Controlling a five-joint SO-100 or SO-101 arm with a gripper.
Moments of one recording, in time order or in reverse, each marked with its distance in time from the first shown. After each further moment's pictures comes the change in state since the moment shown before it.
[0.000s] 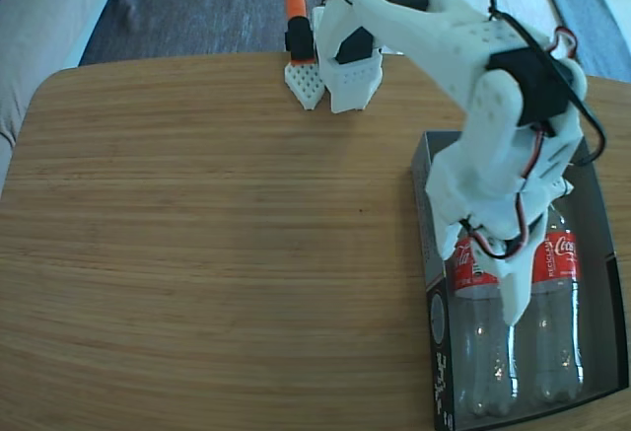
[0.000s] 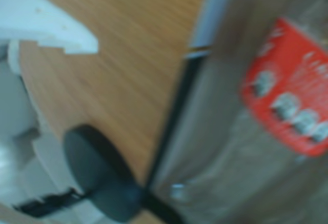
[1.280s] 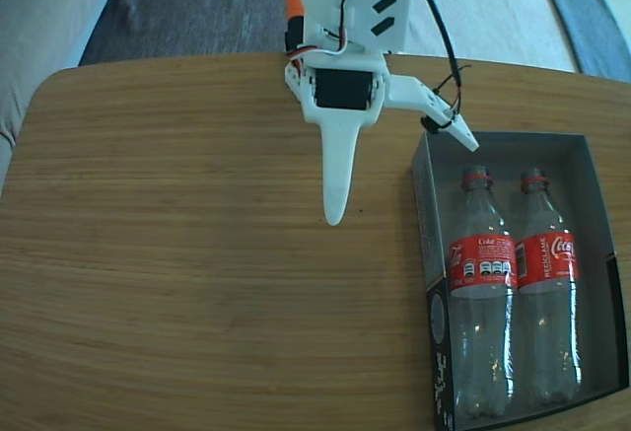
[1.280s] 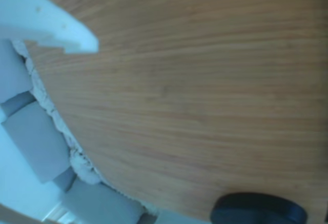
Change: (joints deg) arm 17.8 64.2 70.3 -21.7 15.7
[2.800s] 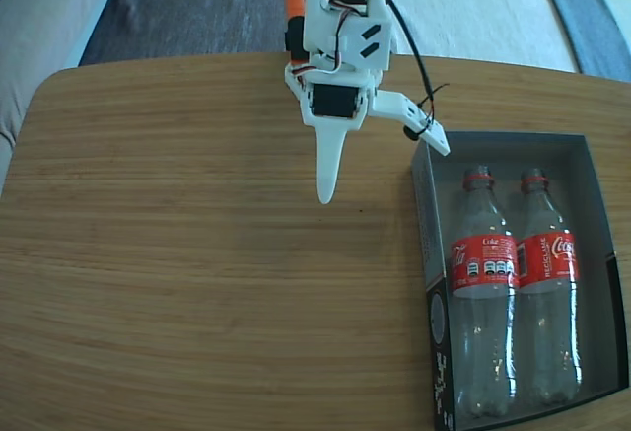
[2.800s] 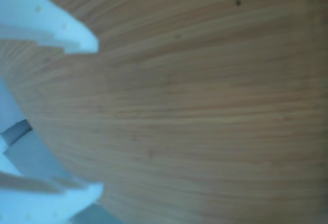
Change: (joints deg) arm -0.1 30.1 35.9 -6.8 5.8
